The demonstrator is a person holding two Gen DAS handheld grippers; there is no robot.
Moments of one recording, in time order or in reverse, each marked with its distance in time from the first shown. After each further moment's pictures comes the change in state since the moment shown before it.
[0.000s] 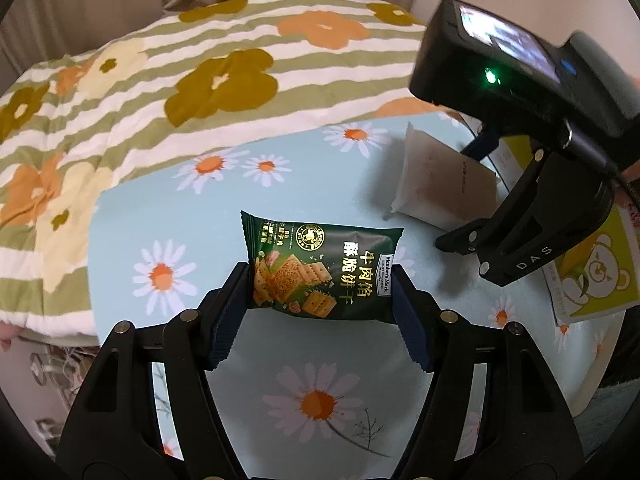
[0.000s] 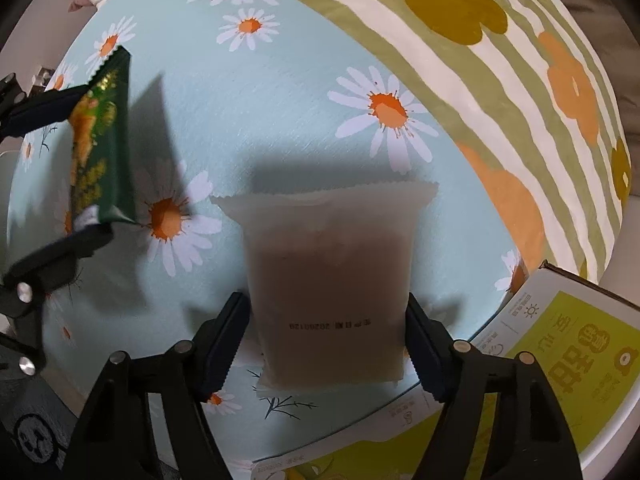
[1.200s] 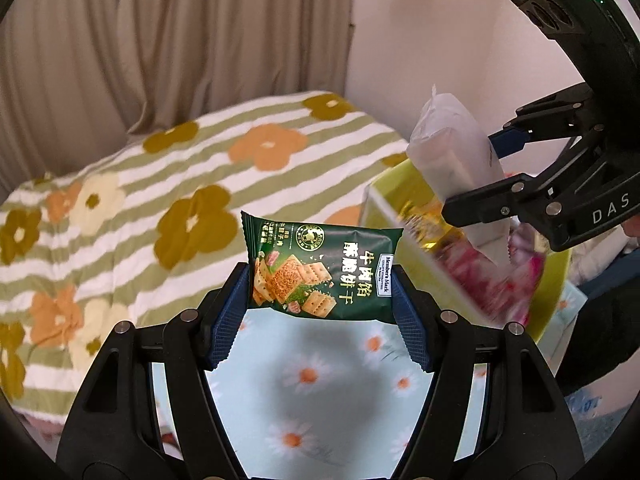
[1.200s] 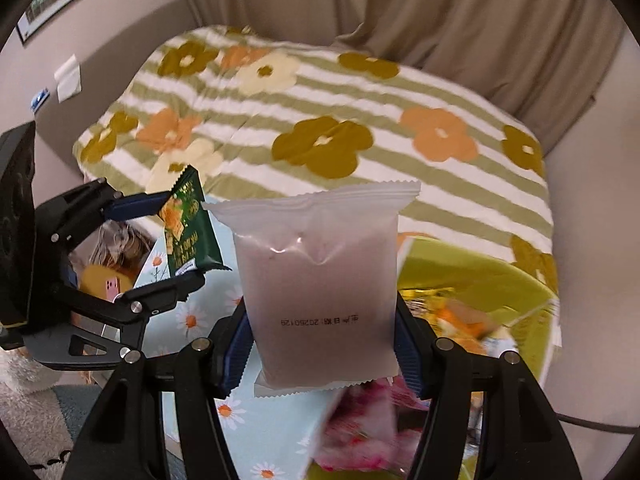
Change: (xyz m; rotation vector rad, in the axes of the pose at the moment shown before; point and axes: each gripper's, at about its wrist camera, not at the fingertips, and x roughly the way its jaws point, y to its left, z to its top) left arm -0.155 -0.089 0.091 0.232 -0.277 -0.074; right arm -0.236 -0.044 -0.154 0.408 -0.574 0.009
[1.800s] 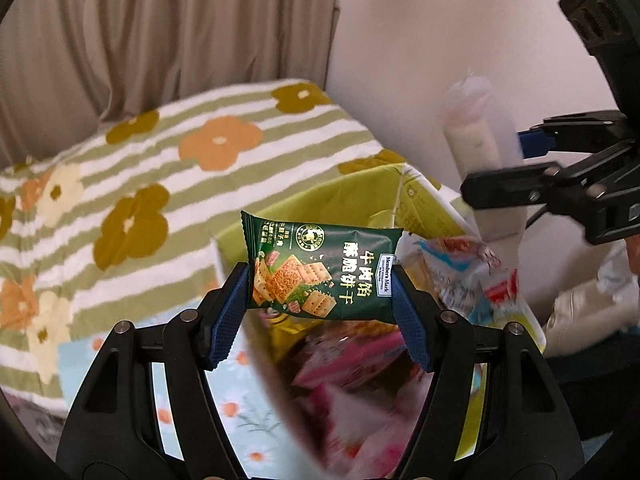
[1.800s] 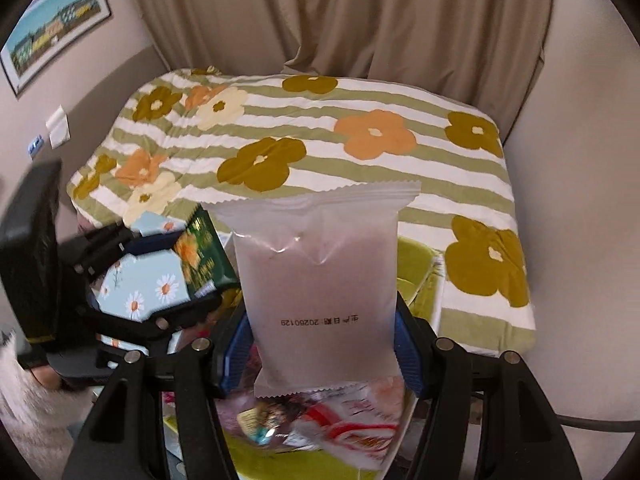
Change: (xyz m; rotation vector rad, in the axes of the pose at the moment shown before) left arm 0.115 -0.160 0.075 -0.100 0.077 0.007; right arm -0.031 -0.187 -0.063 0.122 -0.101 0.074
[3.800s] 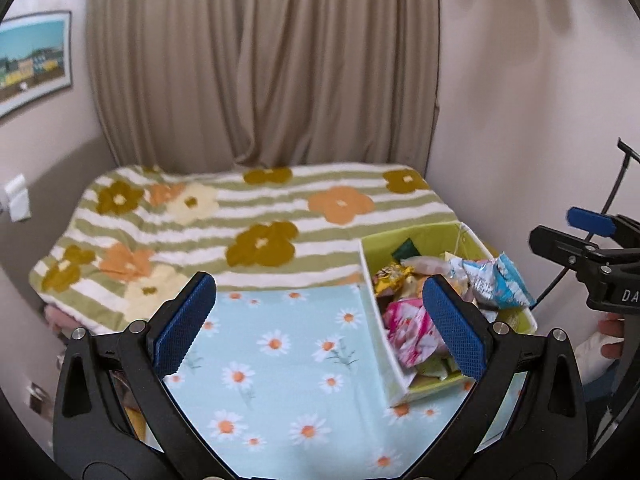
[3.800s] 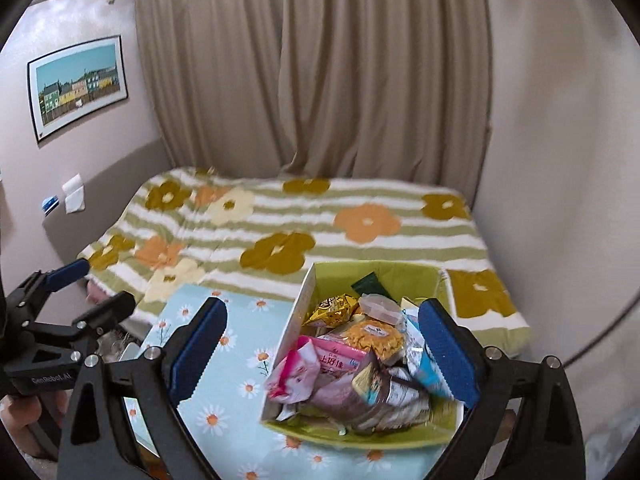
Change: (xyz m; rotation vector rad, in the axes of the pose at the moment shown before) left arm -0.263 0.006 -0.138 -0.171 -0.354 0.376; right arm -0.144 0.164 -0.131 0.064 -0.473 -0.174
